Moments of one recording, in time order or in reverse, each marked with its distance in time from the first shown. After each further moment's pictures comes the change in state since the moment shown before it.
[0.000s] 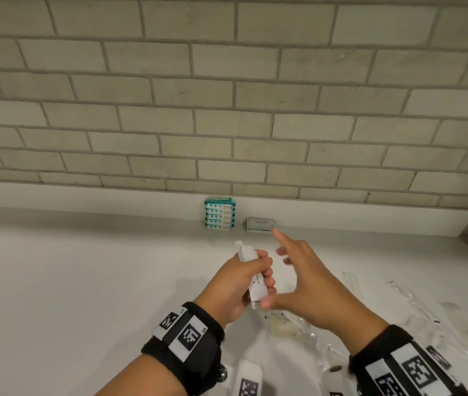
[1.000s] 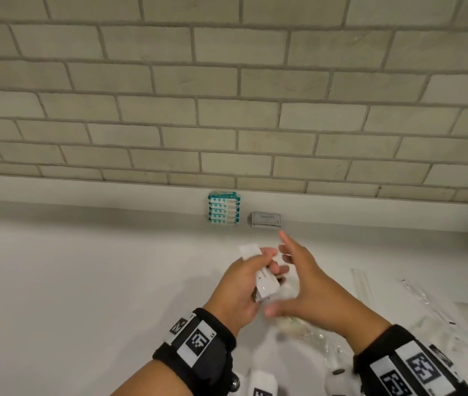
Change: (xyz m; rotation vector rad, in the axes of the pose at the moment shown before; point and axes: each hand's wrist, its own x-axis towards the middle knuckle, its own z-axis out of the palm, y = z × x) left_hand 0.011 -0.012 0.001 -0.202 0.026 -0.013; right_hand 0.016 0.018 0.014 0.186 -0.083 0.023
